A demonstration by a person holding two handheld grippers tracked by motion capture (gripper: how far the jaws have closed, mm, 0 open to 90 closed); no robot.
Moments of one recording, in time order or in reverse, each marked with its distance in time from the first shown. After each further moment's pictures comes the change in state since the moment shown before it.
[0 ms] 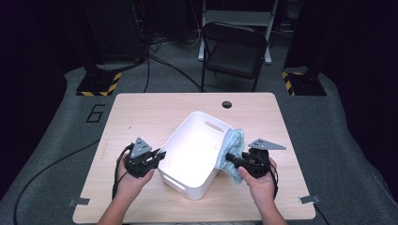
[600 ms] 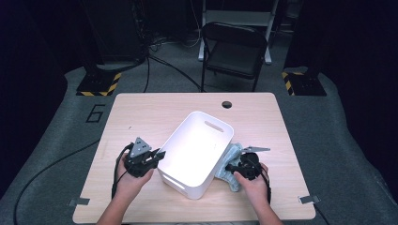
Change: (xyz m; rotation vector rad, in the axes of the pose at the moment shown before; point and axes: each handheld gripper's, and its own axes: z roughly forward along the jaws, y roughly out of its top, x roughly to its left) left arm 0.002 0.000 0.000 0.003 0.002 0.005; right arm -0.035 -0.044 0.048 0.241 -0.067 0.107
